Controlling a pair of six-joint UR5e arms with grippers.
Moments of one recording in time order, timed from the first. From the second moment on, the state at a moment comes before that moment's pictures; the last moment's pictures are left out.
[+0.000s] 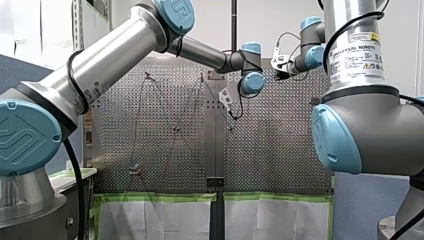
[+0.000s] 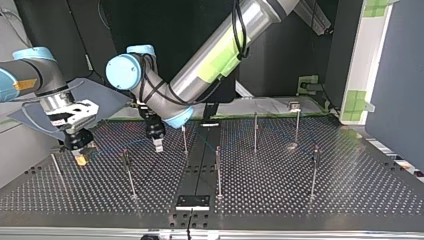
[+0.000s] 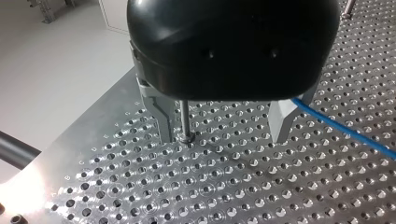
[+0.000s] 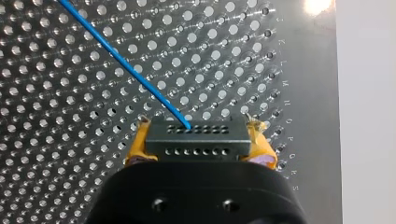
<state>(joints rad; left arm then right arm) -0.79 -2.34 -0.87 -2.99 -2.41 -1.98 1.72 -1.30 1.42 -0.09 1.12 1.77</state>
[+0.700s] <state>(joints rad) -0.81 -2.43 -0.87 -3.09 -2.42 -1.99 1.74 -1.25 1.44 -0.09 1.12 1.76</state>
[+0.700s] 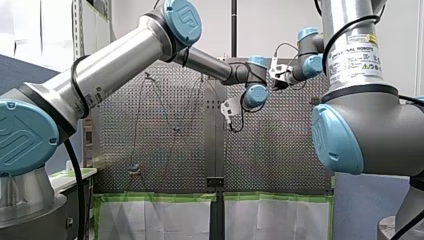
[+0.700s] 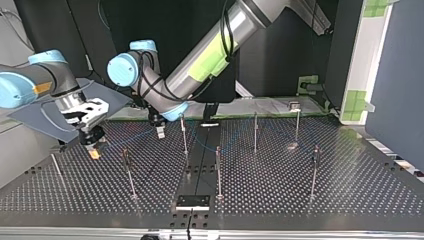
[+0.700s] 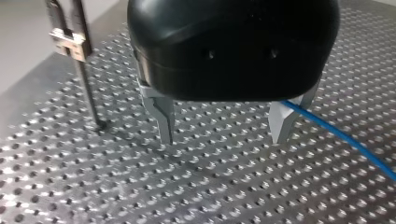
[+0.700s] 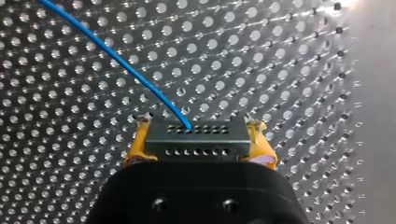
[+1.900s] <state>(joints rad) -0.81 -2.43 -0.87 -3.10 -2.42 -1.99 1.74 -1.24 1.44 -0.09 1.12 1.76</state>
